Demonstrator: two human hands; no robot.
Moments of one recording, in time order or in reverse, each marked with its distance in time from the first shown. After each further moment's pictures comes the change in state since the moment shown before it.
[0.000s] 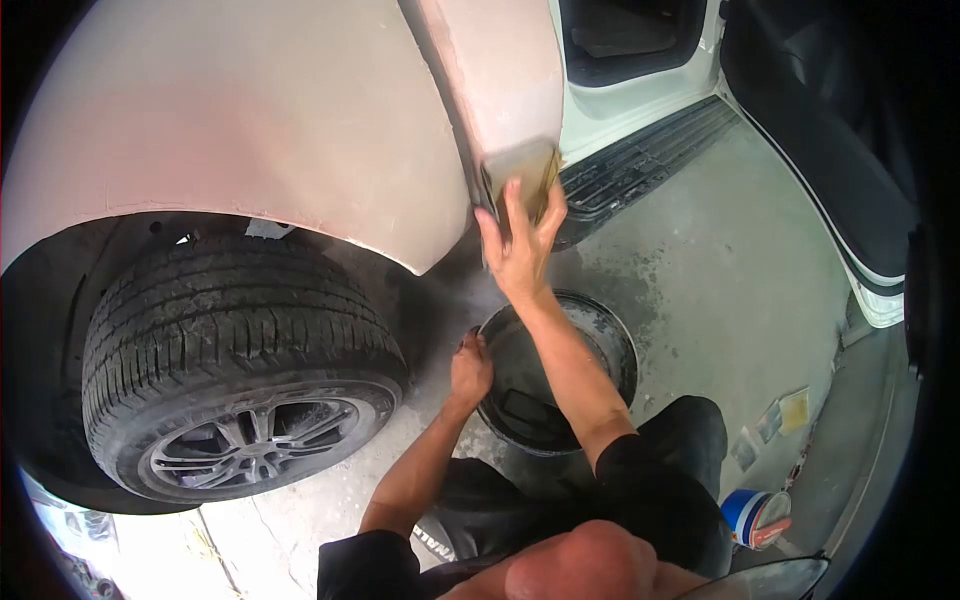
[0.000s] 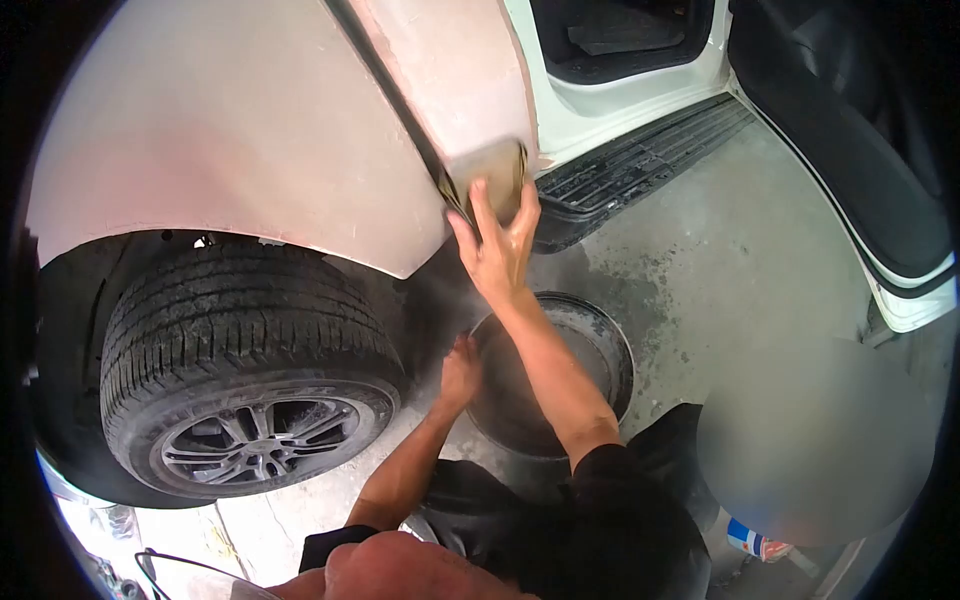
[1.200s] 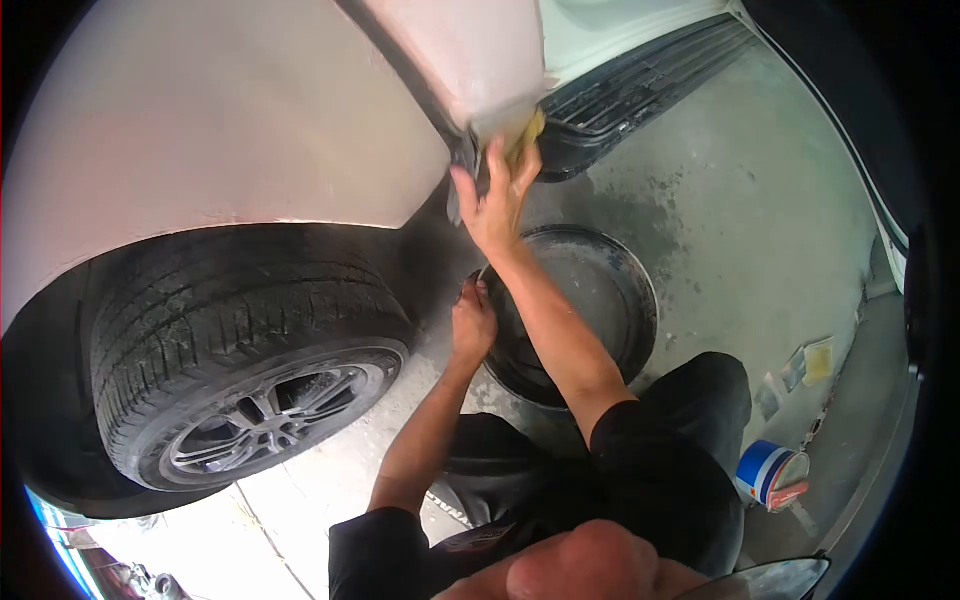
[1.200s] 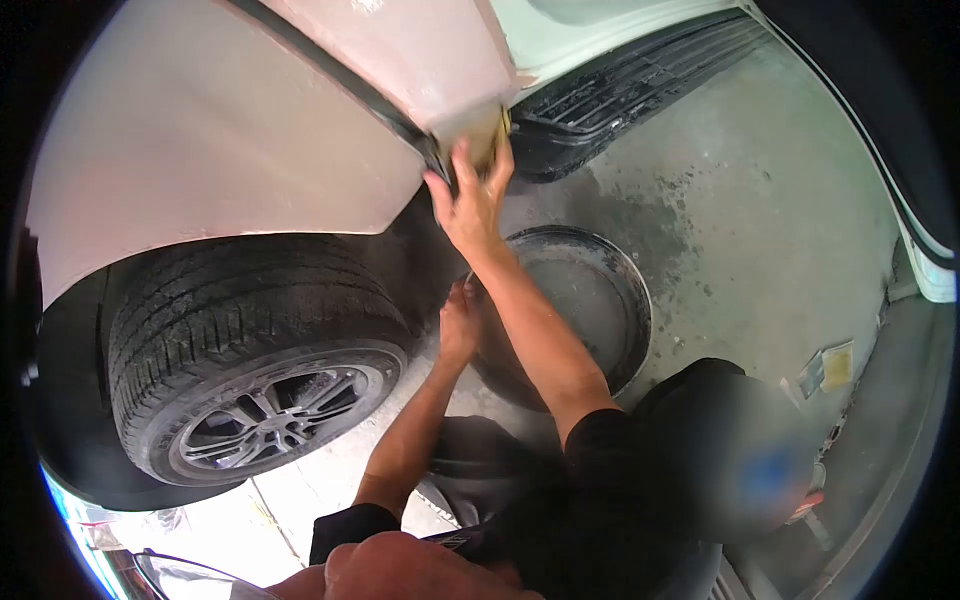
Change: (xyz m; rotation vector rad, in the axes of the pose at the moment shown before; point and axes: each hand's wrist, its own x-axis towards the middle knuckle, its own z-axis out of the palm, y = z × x) left_hand 0.001 0.004 0.000 0.044 -0.013 -0.025; right_hand -0.070 0.015 0.023 0.104 0.020 0.172
